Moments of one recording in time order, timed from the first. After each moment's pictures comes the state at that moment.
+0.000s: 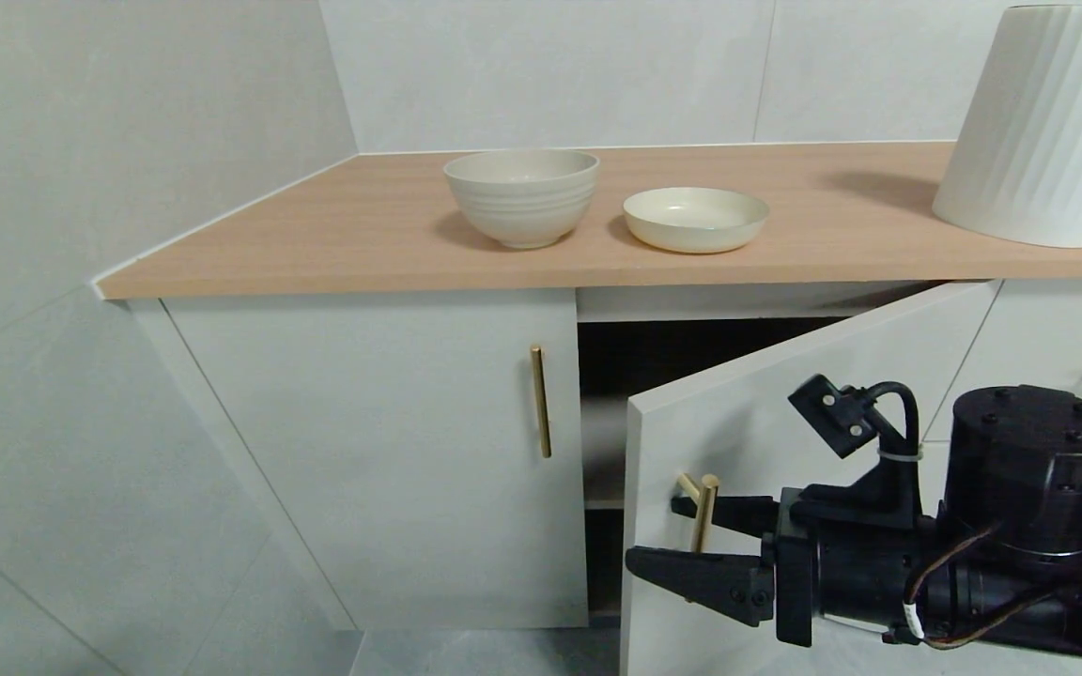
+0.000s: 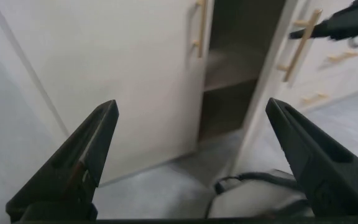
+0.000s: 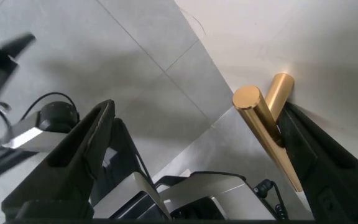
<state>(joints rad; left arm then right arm) -0.01 0.32 -0.40 0.16 -0.43 -0.01 0.78 1.63 -0.51 -0.94 0.45 0.43</state>
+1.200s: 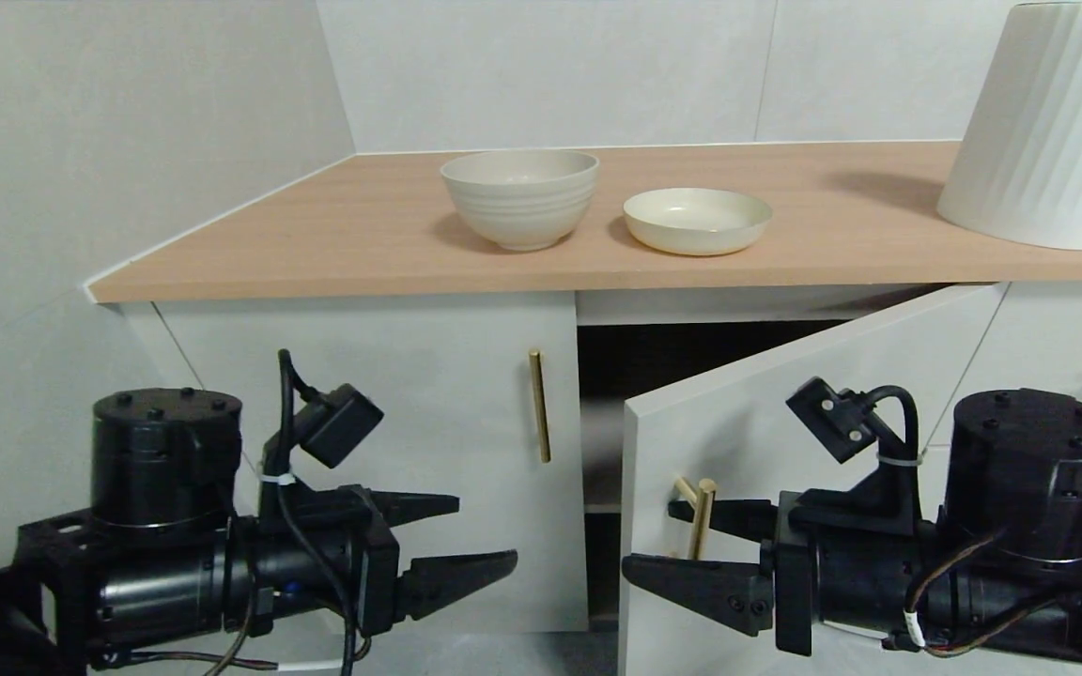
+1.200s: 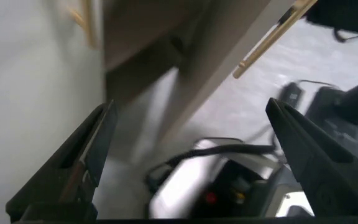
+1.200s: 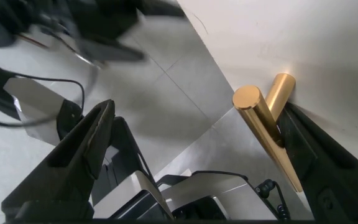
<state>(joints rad) -0.43 1.55 -0.48 -0.62 -0.55 -0.13 0.79 1.63 -0.50 -0.95 0.44 0.43</state>
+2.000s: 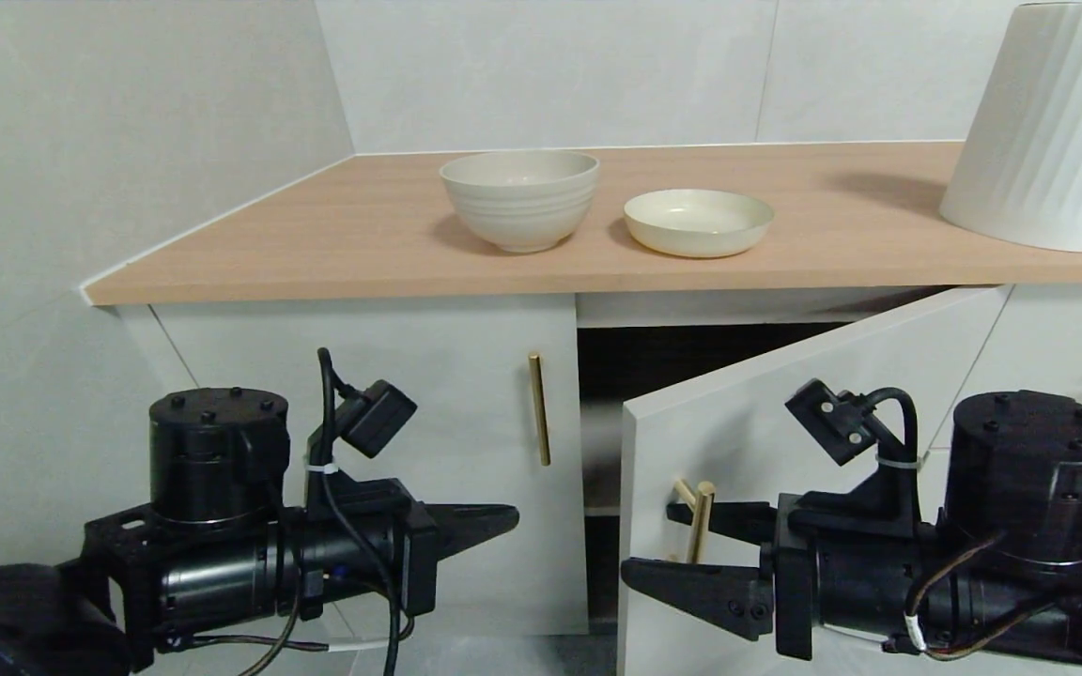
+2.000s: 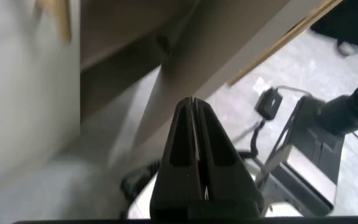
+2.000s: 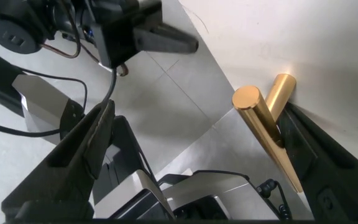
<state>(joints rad) -0.47 1.64 -0.48 -0.78 -0.55 -0.22 0.79 1.63 -0.50 -0.95 0.44 0.43</state>
